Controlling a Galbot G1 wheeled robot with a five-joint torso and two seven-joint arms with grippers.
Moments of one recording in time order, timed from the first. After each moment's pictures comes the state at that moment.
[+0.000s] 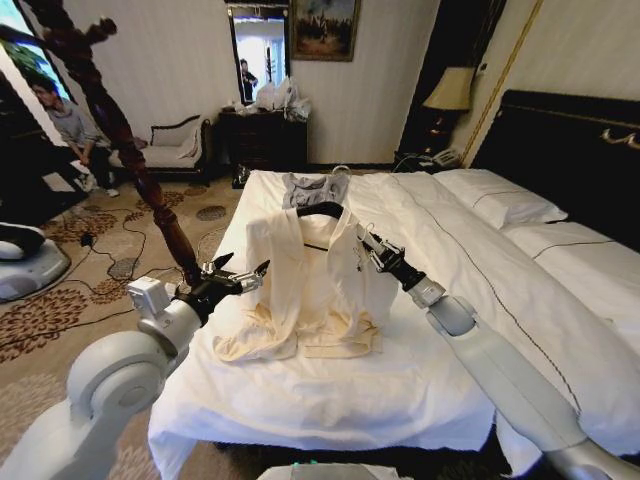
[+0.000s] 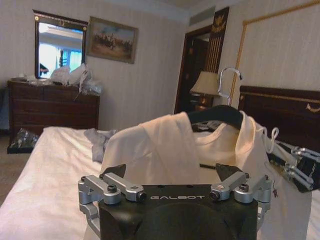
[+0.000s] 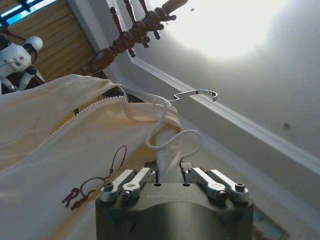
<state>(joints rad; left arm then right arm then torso) 1.15 -0.89 -0.56 -2.50 -1.05 0.64 -0.34 -0.86 0.81 0.24 1.75 0.00 0.45 -0.09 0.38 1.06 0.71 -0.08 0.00</state>
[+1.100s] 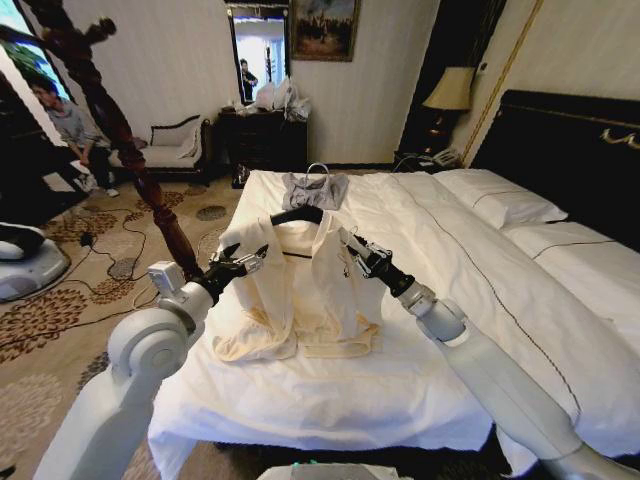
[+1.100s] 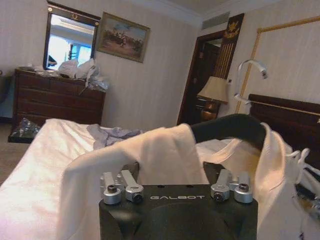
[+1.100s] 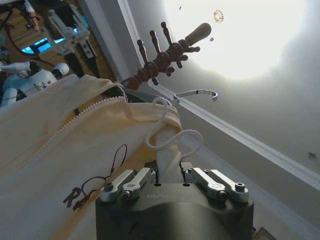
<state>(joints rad) 1.03 -0.98 -0.46 -2.36 -1.02 0.63 -0.33 -0.88 0.85 0.18 1.81 -0.09 0.50 -0.09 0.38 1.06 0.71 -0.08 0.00</state>
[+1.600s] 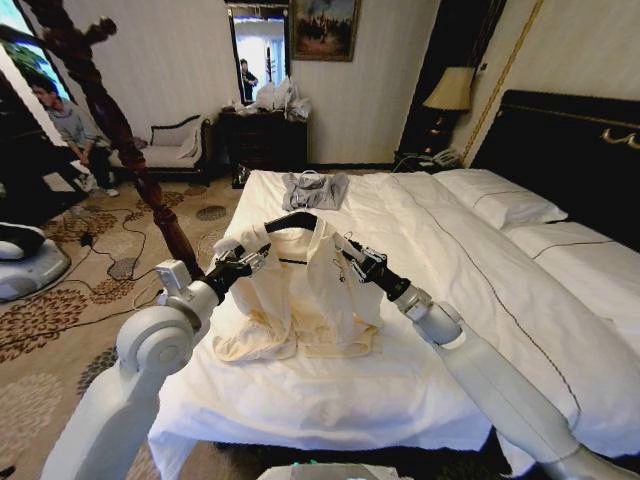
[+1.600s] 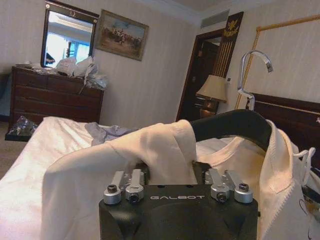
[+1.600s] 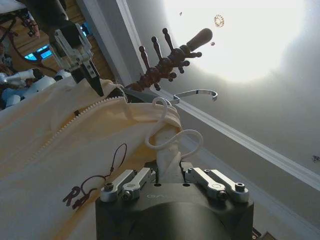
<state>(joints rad) 1.00 -0.98 -0.44 -2.32 -1.01 0.62 -0.32 -0.89 0.85 0.17 1.83 -0.08 0.50 -0.09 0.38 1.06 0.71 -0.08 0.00</state>
